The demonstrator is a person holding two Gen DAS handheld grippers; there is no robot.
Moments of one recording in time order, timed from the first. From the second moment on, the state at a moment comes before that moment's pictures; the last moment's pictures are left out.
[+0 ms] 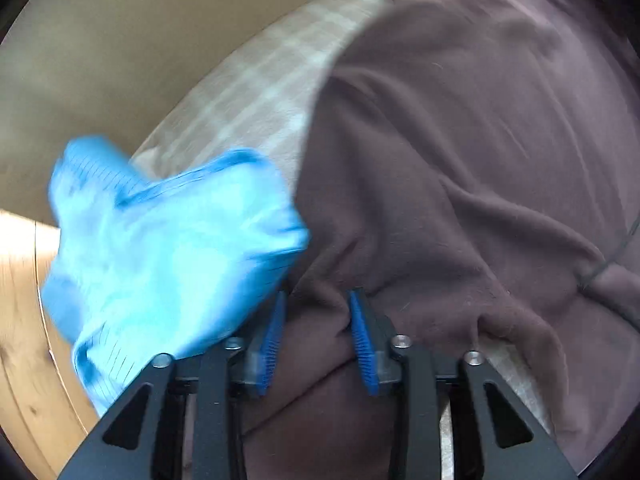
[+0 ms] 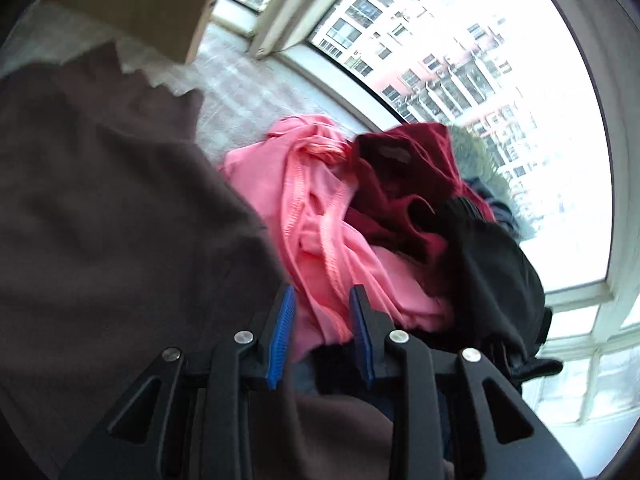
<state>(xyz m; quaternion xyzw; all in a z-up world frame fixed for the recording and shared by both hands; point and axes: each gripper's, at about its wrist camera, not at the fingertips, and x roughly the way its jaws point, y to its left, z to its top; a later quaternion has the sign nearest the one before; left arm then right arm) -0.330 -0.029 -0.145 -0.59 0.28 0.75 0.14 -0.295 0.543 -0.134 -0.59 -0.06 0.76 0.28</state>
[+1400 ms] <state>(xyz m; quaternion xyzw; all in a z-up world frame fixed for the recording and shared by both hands) -0.229 -0.054 -0.110 -0.56 0.28 0.76 0.20 -0.169 0.498 -0.165 -0.57 0.20 0.74 0.30</state>
